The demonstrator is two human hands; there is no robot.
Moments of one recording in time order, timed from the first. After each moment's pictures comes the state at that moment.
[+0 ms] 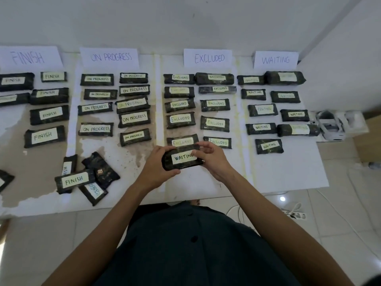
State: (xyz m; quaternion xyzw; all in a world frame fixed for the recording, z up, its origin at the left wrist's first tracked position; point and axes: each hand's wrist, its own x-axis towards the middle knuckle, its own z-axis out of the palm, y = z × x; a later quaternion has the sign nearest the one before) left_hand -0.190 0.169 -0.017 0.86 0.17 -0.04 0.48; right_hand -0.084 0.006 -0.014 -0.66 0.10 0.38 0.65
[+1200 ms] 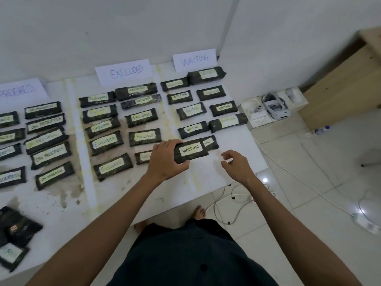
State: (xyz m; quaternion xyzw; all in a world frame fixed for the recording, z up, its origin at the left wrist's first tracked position) left_hand -0.039 -0.017 -0.022 0.95 -0.03 0.00 0.31; right_hand -0.012 -0.273 -0.023 -0.93 0.03 0.20 0.29
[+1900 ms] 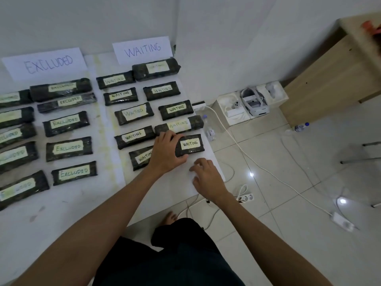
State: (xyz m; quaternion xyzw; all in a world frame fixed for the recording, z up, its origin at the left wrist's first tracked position) left_hand 0.079 -0.195 -0.096 0.97 -0.09 0.00 0.23; right_hand 0.027 -0.378 -0.089 -0.96 -0.20 0.11 0.17
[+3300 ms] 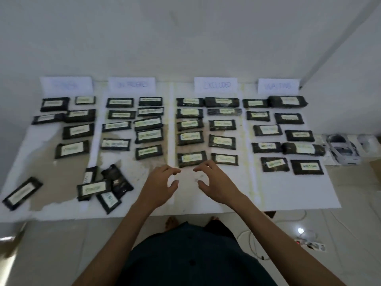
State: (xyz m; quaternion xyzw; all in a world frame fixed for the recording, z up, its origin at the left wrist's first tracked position) left_hand -0.225 0.174 0.008 0.94 0.12 0.02 0.33; right_hand -0.120 -0.009 0.025 -0.87 -0.35 0.22 0.26
